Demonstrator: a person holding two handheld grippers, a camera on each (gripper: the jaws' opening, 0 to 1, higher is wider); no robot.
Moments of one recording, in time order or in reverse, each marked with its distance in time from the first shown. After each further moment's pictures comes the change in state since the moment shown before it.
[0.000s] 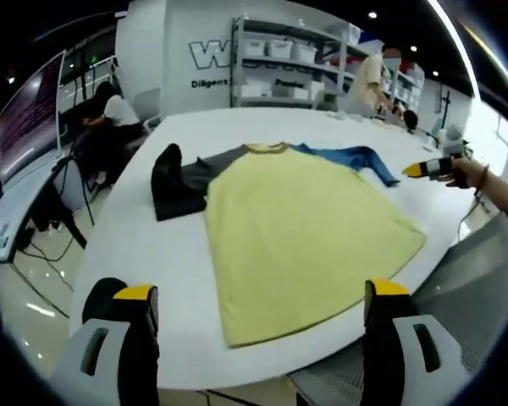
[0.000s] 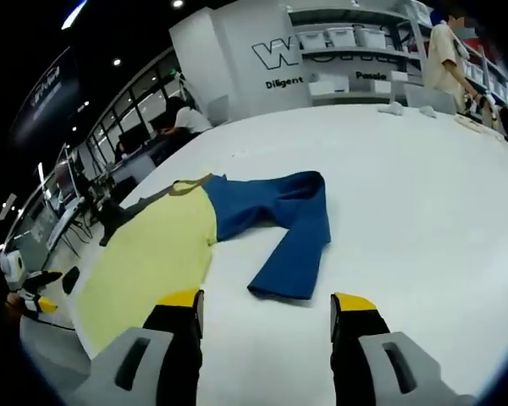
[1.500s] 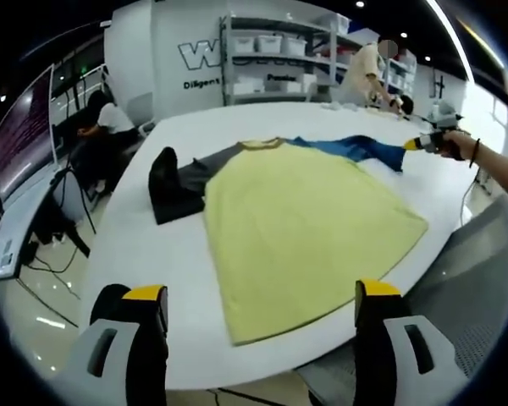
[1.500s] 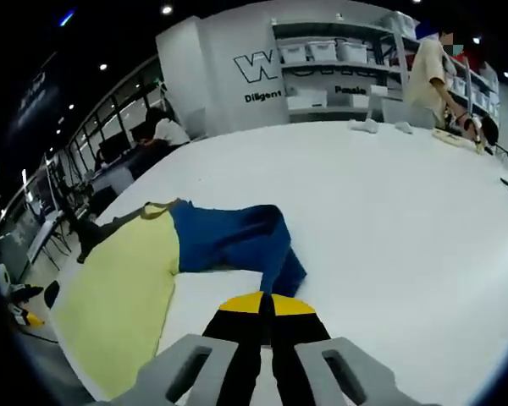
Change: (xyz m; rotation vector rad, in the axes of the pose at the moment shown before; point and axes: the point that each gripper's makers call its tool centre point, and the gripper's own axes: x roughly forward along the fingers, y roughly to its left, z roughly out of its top) left arm -0.005 -0.001 -0.001 0.068 0.028 0.002; right arm -0.034 -0.041 0.056 -0.072 -0.094 -0.137
